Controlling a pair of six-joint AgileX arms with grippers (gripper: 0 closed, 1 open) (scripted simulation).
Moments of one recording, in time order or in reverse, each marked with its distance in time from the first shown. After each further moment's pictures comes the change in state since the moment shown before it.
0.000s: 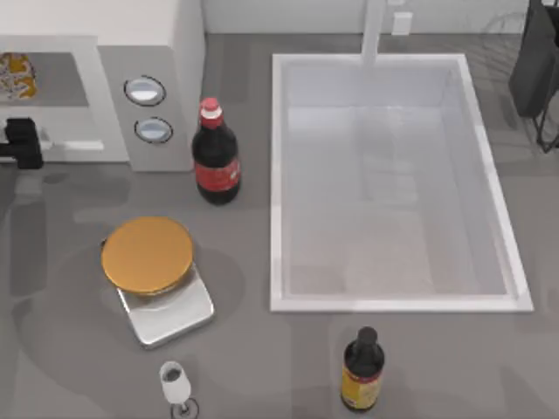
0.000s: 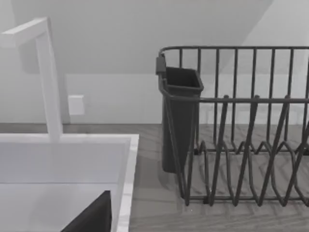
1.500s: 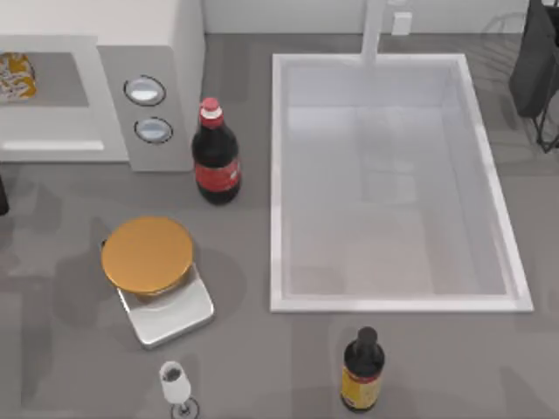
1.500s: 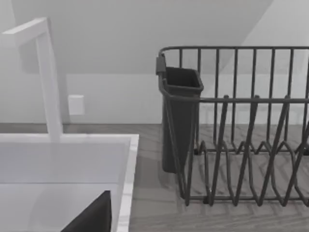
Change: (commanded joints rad) left arm 0.079 -0.491 -0.368 -0.136 0.067 0.034; right arm 0.000 0.000 0.000 0.000 0.000 0.000
